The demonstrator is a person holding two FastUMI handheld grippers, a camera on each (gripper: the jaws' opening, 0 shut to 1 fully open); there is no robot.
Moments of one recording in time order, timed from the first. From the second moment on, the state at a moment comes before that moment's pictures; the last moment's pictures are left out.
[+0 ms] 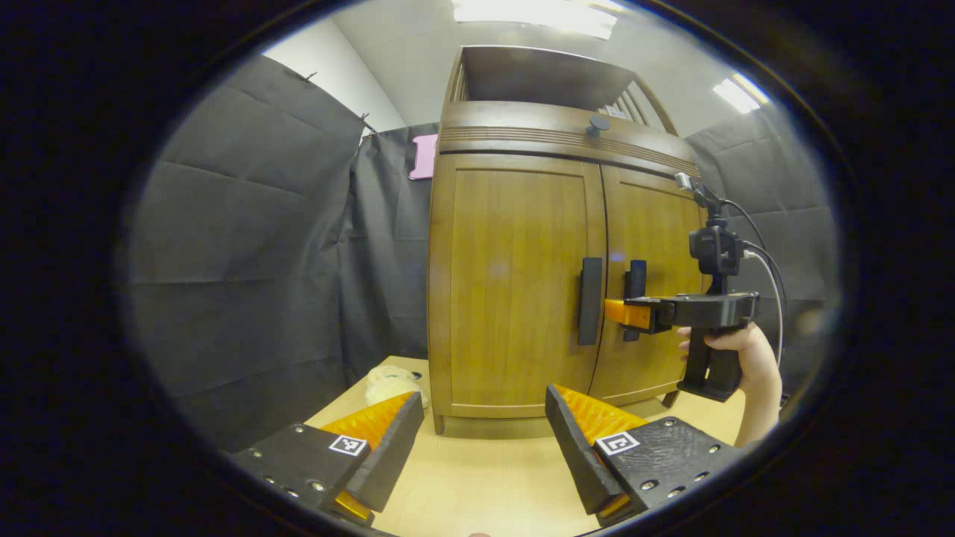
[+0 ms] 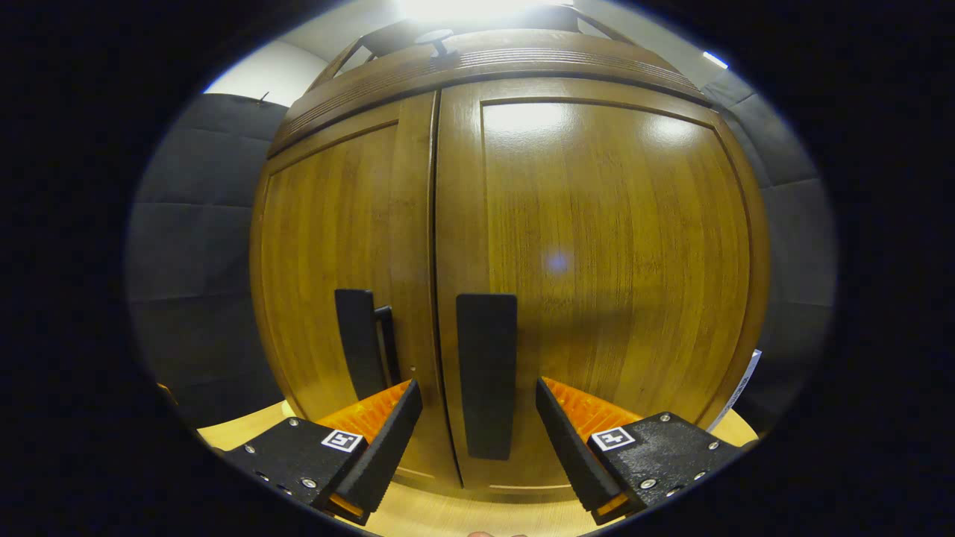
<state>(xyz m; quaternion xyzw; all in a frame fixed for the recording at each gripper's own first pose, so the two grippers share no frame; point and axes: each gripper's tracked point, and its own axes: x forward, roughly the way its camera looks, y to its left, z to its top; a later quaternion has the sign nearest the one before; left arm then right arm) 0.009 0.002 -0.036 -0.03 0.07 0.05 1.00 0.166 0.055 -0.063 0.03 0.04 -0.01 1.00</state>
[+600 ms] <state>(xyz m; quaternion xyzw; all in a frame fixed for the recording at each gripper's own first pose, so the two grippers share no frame) 0.012 0.004 -0.038 -0.04 0.09 0.04 0.99 0.161 0.067 -0.058 0.04 0.04 0.00 1.00</state>
